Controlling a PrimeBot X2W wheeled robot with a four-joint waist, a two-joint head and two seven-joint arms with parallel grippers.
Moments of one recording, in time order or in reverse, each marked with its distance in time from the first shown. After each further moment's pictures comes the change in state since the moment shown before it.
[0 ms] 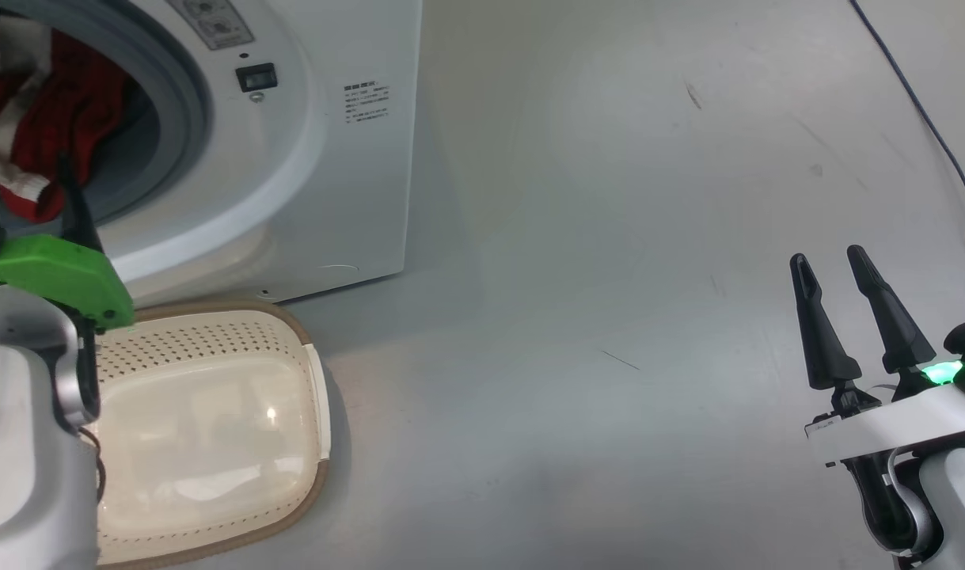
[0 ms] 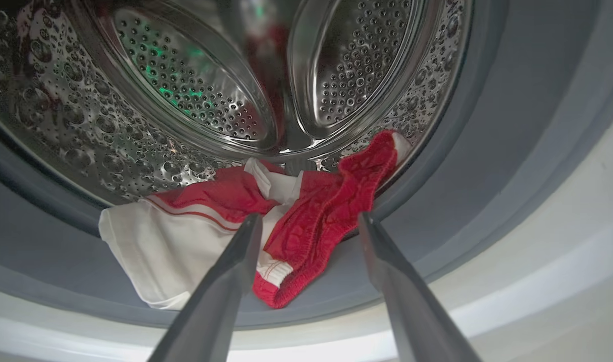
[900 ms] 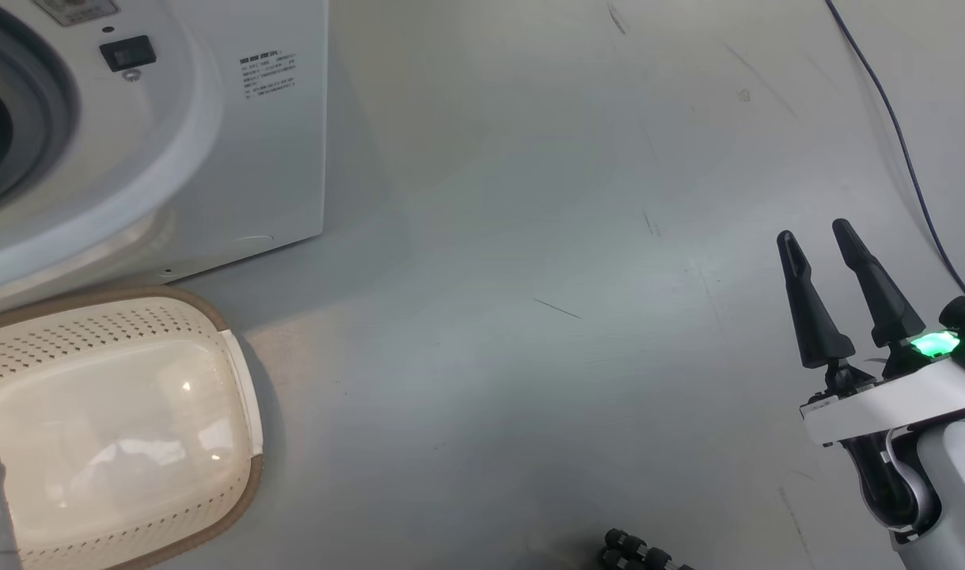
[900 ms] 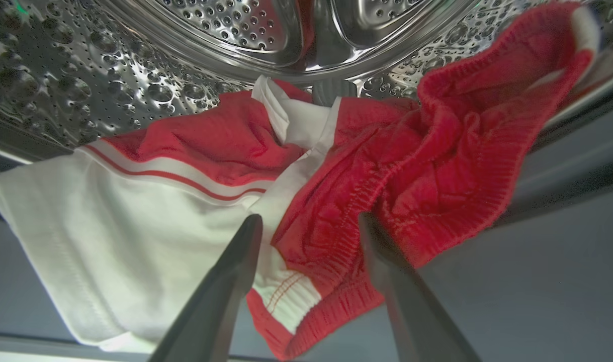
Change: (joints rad) left arm -0.211 0.061 0.206 0.190 0.173 0.000 0.196; right arm -0.062 -0.006 0.026 0.025 0.025 0.000 0.000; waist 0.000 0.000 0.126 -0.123
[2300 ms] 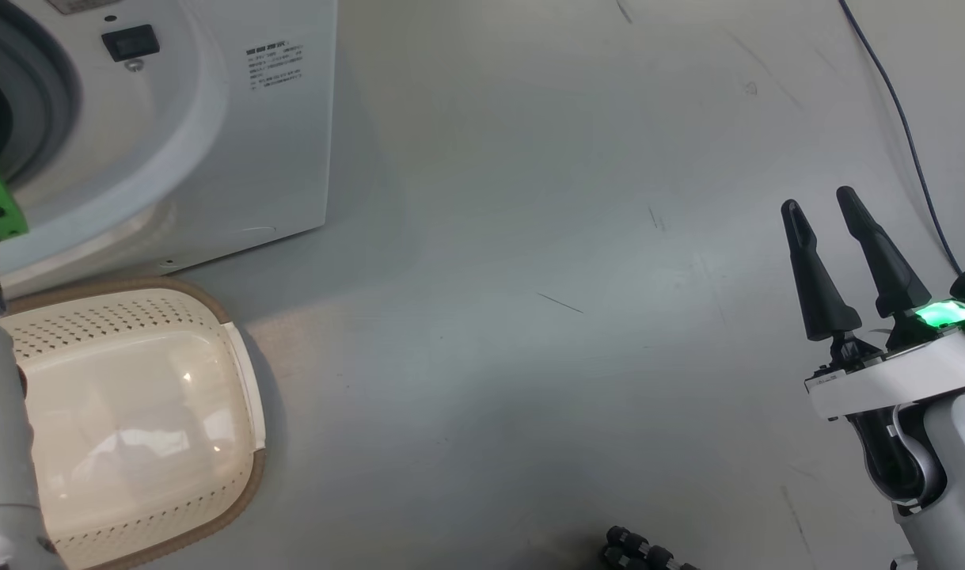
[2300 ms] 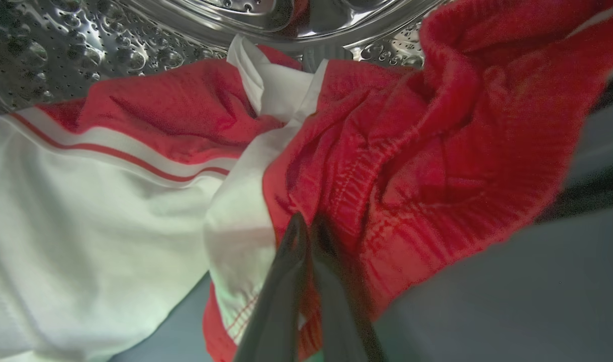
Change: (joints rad) left arm -0.144 -0.034 -0.010 0.229 0.054 -0.033 -0.062; right arm -0.061 -0.002 -0.006 0.012 0.013 0.000 0.000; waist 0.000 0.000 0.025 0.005
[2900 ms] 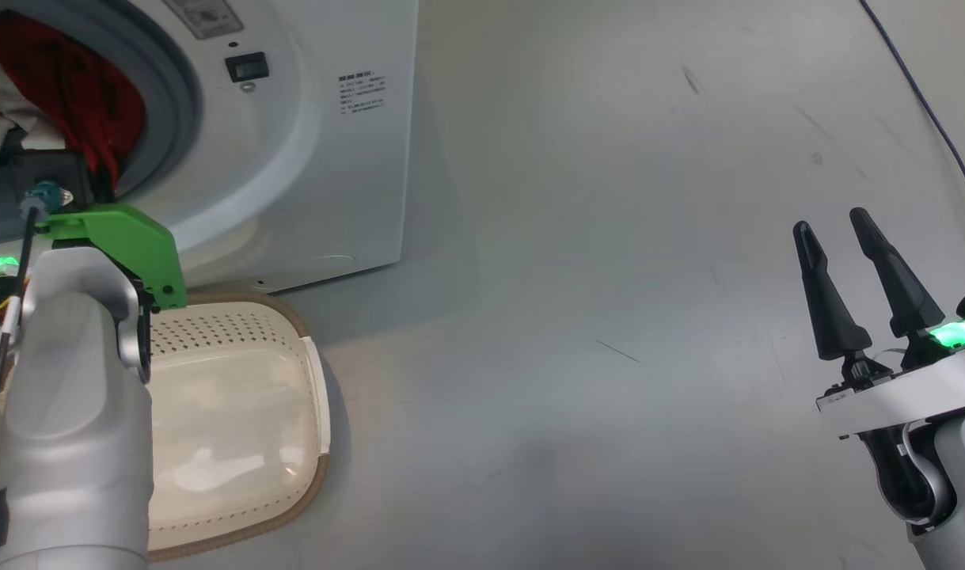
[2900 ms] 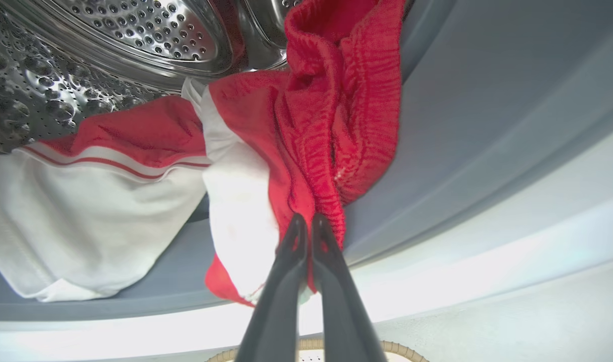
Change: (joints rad) left arm 0.101 -0.122 -0.126 0.067 0.007 -0.101 -0.169; right arm 0.043 -0.013 -0.027 0.002 -0.042 0.000 0.000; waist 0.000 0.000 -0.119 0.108
